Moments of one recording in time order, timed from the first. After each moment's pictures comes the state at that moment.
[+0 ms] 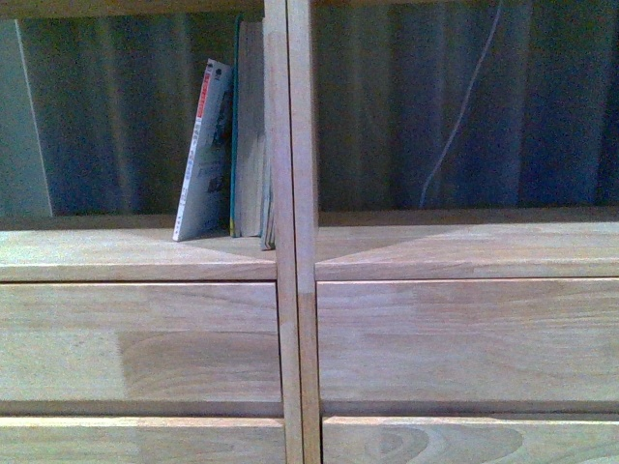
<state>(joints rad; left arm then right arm) 0.00 0.53 0.15 0.38 0.00 -0.01 0.00 0.41 0.14 0.26 0.00 0.01</state>
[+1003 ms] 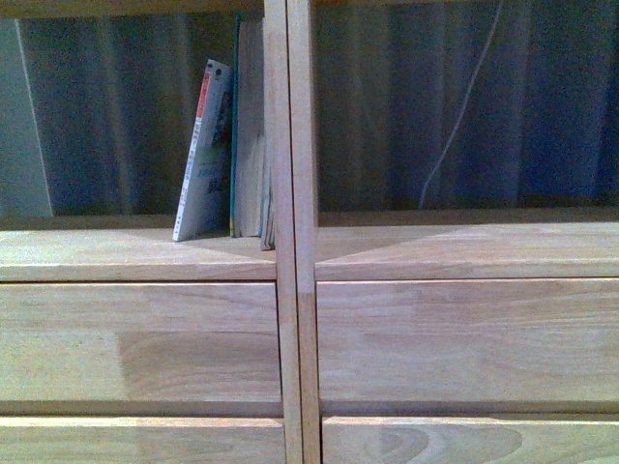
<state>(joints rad) 0.00 0.11 0.01 0.09 0.00 -0.01 0.00 0.01 0.01 0.00 0.00 0.01</state>
